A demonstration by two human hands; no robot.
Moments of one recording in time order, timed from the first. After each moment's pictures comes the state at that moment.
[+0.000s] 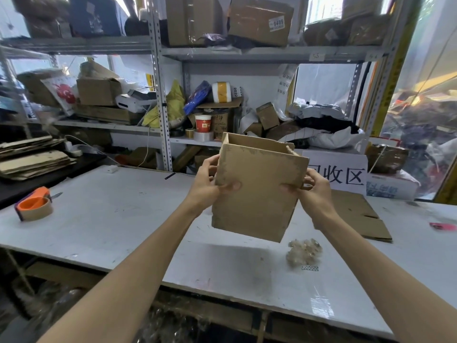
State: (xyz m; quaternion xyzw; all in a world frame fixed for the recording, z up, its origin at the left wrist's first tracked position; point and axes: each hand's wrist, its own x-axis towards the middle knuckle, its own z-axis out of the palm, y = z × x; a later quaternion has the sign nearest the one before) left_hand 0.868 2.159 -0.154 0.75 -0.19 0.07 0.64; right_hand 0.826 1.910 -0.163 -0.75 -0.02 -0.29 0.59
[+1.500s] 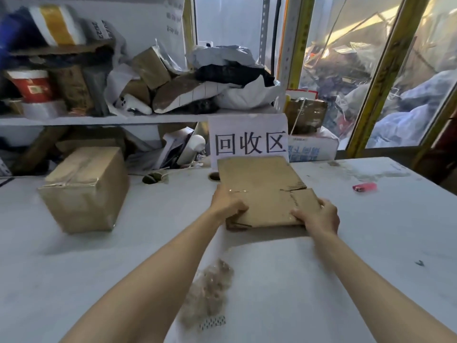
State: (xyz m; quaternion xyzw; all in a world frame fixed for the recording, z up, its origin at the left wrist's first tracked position) left_hand 1.028 1.794 -0.296 0.82 -0.12 -0.17 0.53; right_hand 0.905 1.618 -0.321 -0.72 0.42 -0.28 0.47
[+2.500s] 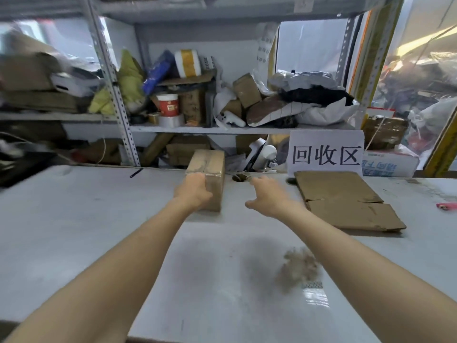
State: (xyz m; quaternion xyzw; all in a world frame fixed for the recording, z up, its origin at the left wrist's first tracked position) left_hand 1.014 2.108 -0.205 0.98 -0.09 0.06 0.17; right_hand 0.963 1.914 -0.215 -0.99 -0.02 -0.09 0.13
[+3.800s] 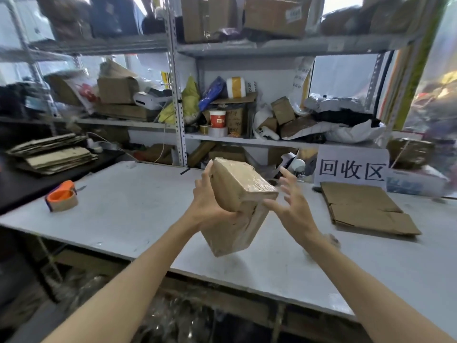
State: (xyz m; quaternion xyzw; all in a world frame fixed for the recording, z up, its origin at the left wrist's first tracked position) left_hand 0.837 2.202 -0.194 0.86 -0.14 0.11 0.47; right_hand 0.799 1.987 -0.196 -0.80 -0.10 -0.22 0.55
